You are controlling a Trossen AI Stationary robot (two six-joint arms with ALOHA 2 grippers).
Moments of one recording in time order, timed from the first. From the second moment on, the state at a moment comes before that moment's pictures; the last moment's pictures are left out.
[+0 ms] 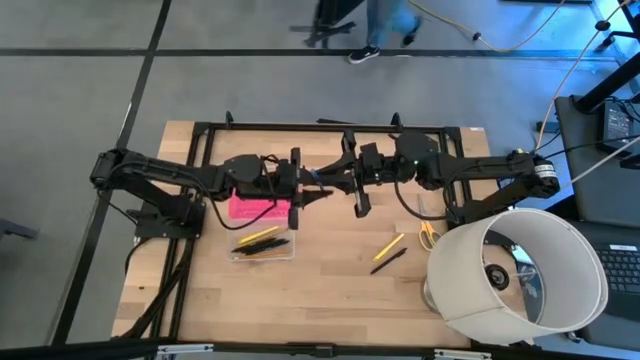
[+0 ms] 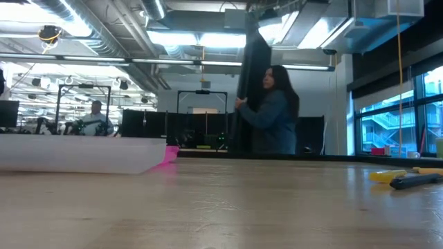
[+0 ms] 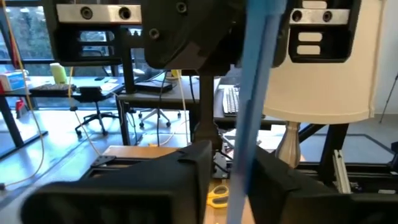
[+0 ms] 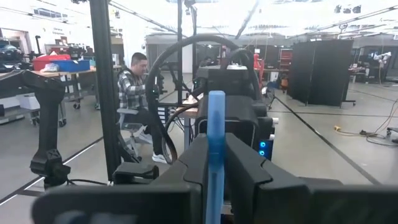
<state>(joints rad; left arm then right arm) -0.06 1.32 1.06 0.29 -0.11 -0.02 0.00 1.44 1.30 0.30 -0.19 0.02</state>
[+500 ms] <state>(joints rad) -0.06 1.32 1.06 0.18 -0.12 0.00 0.00 1.44 1.31 0.16 -0.15 -0.03</state>
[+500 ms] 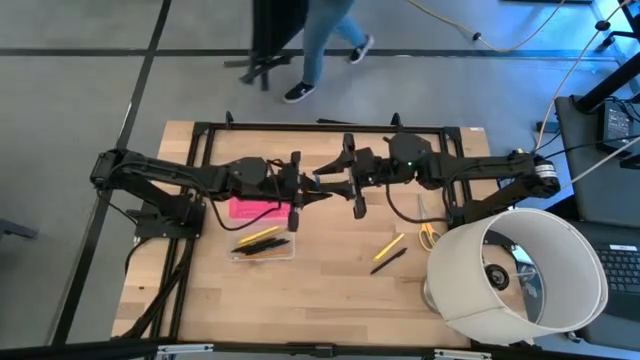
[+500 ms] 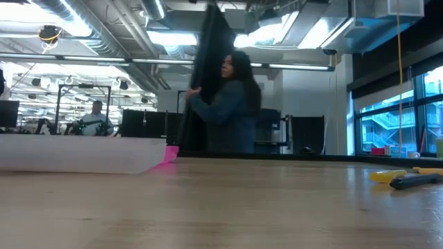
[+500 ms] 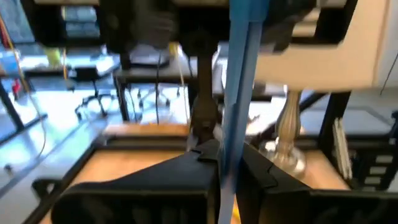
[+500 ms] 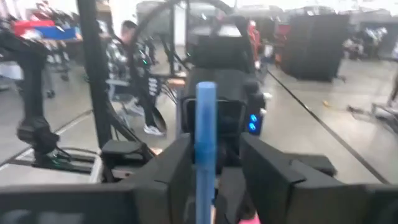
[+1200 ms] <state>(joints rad) -0.10 1.32 1.00 -0.84 -0.05 -0.50 -0.07 1.40 1.31 -0.66 0.01 0.10</state>
